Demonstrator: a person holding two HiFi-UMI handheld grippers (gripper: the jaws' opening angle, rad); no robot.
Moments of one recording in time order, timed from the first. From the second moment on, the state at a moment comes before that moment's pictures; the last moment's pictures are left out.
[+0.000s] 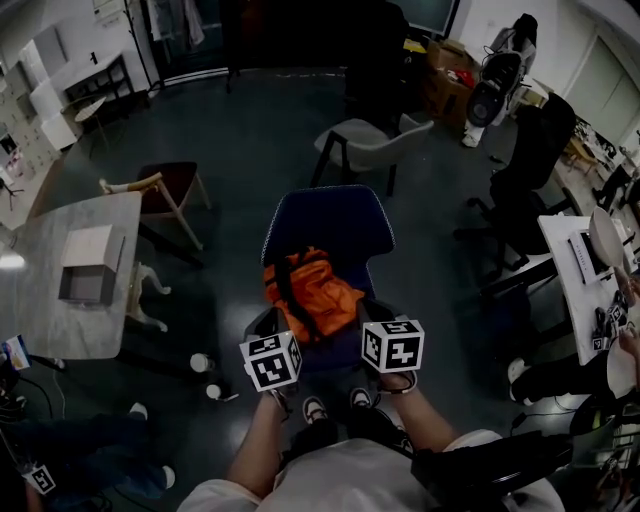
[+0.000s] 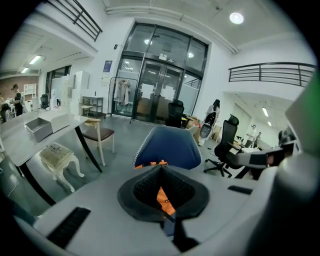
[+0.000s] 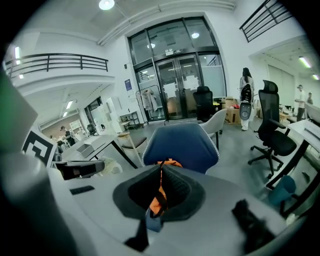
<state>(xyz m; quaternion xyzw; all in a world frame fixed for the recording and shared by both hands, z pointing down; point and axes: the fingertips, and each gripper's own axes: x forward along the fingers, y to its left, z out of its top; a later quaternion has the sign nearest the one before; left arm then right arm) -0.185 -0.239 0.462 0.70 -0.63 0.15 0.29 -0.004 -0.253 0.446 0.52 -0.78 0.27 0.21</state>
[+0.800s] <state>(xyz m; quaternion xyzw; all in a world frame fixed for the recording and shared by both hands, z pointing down) -0.201 -0.264 0.493 0.62 -0.70 0.17 0.32 -0.015 -0.340 0.489 0.46 -0.81 0.30 0.21</state>
